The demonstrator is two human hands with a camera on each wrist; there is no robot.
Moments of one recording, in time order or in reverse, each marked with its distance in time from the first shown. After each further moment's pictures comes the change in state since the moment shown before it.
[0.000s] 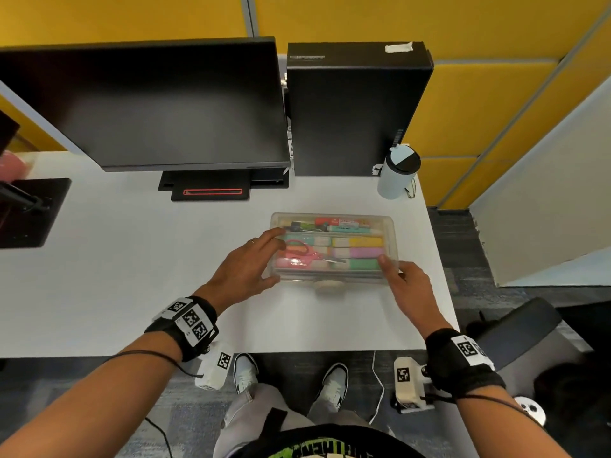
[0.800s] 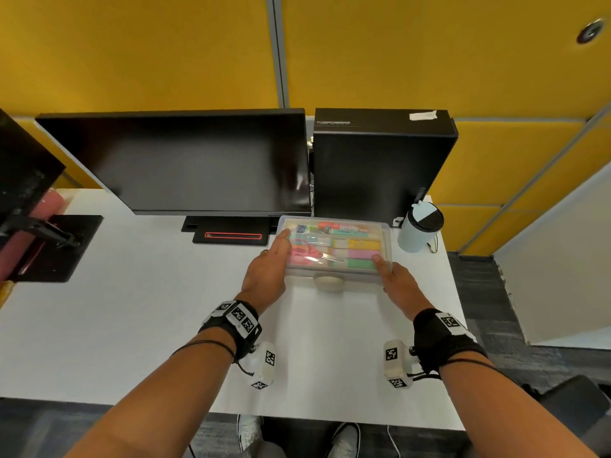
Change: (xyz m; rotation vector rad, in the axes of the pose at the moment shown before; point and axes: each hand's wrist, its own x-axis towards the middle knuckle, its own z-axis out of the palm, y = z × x) left_hand 0.093 -0.034 -0.009 -0.049 0.195 -0.355; right_hand 0.133 -0.062 0.028 0.039 -0.174 0.034
